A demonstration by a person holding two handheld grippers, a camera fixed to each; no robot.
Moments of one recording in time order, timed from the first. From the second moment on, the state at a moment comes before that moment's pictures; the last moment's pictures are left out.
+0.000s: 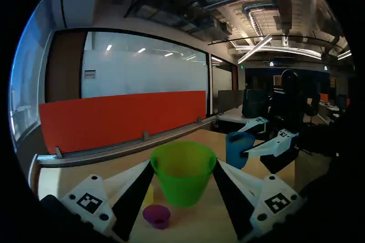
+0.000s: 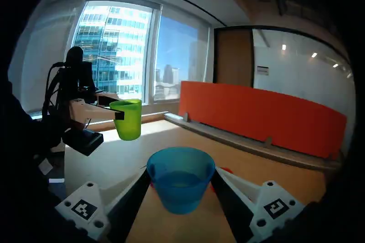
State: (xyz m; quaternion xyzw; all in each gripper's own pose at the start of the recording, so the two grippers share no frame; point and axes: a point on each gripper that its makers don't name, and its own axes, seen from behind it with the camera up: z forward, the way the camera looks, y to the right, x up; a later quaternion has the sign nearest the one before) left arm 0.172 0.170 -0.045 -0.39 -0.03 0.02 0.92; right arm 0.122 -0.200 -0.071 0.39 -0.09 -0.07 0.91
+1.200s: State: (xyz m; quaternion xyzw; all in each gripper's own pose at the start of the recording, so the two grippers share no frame) left arm 0.145 0.172 -0.069 -0.43 -0.05 0.00 0.90; right arm 0.153 -0.235 -0.066 0.42 -0.06 -0.08 0.90
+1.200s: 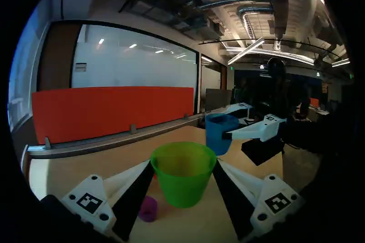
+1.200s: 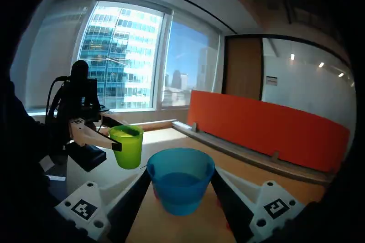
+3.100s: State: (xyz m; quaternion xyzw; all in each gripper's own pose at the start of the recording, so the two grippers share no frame) left arm 0.137 0.229 -0.095 -0.49 -0.03 0.02 0.87; right arm 0.256 -0.264 -0.033 0.40 0.12 -0.35 0.84
